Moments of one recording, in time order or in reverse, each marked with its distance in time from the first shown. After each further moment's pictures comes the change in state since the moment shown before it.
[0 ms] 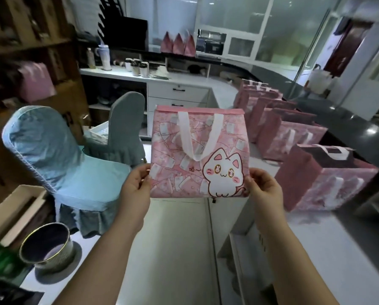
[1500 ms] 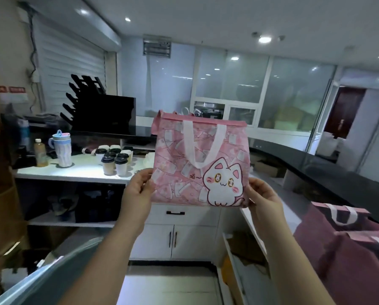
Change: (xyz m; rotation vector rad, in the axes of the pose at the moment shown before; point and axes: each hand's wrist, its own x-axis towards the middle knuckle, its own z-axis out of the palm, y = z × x) left_hand 1.022 -0.025 0.269 -0.116 -0.082 0.269; right_hand 0.941 0.119 0.400 0.278 -0.052 -0.023
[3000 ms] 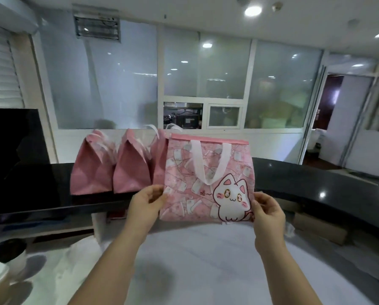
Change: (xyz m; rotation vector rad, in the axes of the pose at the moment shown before) left_hand 0.770 -0.401 0.263 0.069 -0.298 -0.120; right_hand 0.805 0.300 0.073 -0.154 0.470 -0.125
